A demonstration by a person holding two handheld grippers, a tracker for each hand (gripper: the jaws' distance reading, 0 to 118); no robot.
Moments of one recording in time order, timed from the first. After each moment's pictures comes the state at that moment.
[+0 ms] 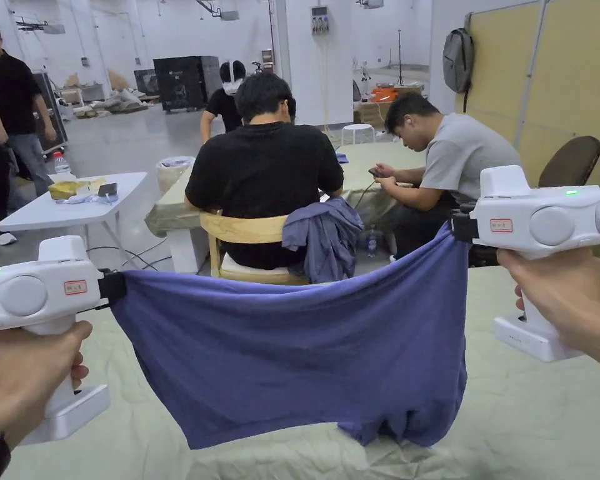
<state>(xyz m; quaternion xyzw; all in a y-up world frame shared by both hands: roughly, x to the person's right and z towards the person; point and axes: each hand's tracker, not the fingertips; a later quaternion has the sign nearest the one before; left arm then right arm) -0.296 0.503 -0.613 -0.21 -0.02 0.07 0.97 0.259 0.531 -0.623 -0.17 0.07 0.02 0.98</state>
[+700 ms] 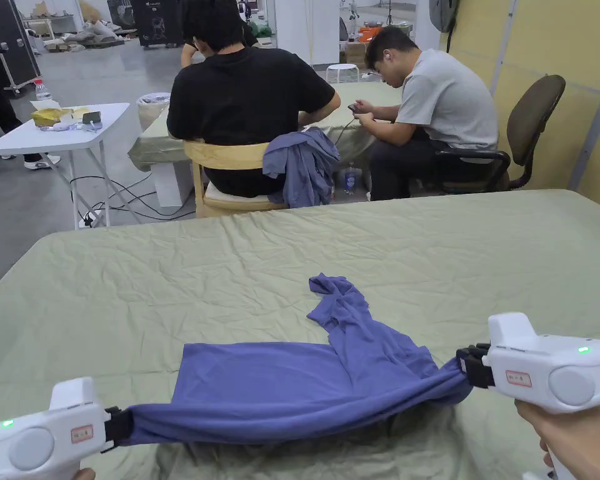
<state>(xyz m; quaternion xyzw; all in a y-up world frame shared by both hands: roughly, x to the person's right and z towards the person) -0.286 0.286 -0.367 -0.39 -0.03 0.10 0.91 0.295 0.310 -0.380 -0.34 0.10 0.01 0.93</state>
